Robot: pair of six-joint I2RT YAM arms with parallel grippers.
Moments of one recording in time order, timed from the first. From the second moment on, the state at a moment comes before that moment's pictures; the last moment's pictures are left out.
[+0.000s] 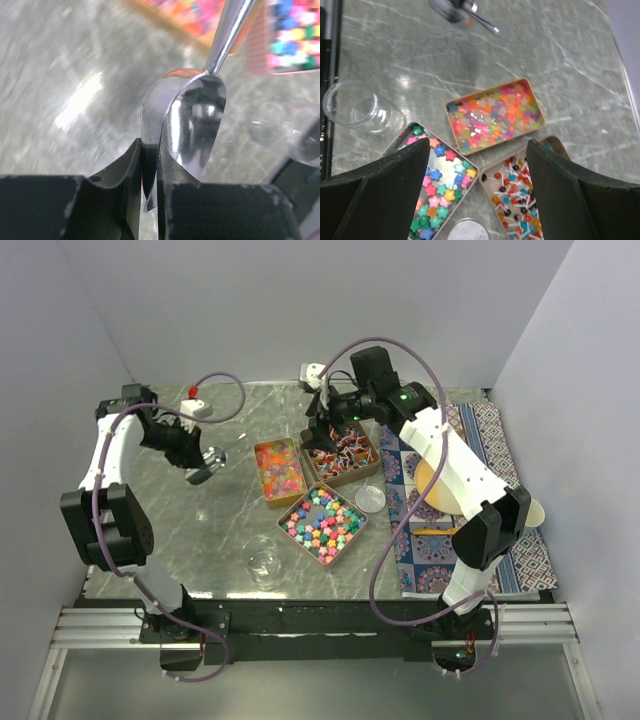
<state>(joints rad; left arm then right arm) 0.20 1.69 1.51 -1.13 0.69 0.86 0.54 1.75 1.88 -0.76 -0.73 -0.60</state>
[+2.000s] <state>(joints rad) -0.12 1.71 1.49 -1.30 0.95 0.72 0.70 1.91 1.88 -0.84 -0.81 -0.71</state>
